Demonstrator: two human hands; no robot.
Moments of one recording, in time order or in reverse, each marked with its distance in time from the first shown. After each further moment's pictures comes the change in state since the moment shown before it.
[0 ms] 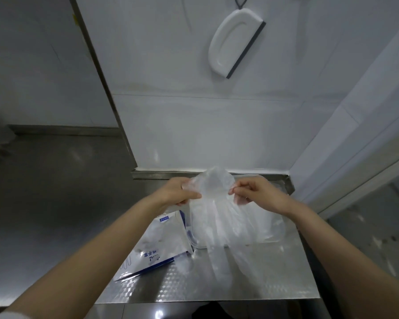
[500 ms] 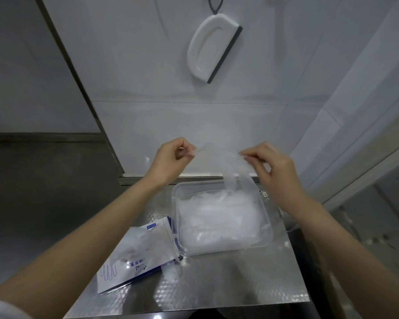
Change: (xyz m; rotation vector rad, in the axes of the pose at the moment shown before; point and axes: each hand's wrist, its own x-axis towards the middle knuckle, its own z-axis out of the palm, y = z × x) left_hand 0.022 0.066 -0.005 0.007 0.348 0.598; right_hand -0.021 -0.031 -0.041 -0.444 0.663 -0.627
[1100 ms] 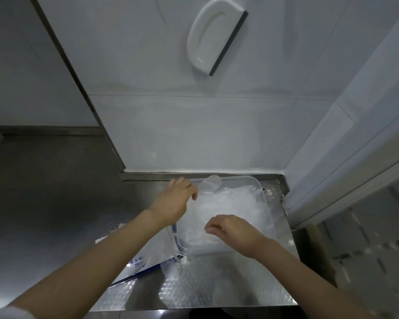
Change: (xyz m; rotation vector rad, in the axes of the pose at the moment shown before) left_hand -0.053 -0.053 0.026 0.868 -0.445 0.096; right_hand -0.087 0.009 0.087 -0.008 -0.867 0.290
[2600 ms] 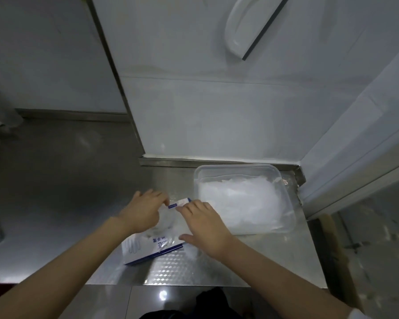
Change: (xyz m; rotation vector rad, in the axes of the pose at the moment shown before) left_hand -0.097 -0.066 -0.005 0.057 -0.255 -0.250; right_hand 0.033 -0.092 0.062 -0.380 0.035 -0.163
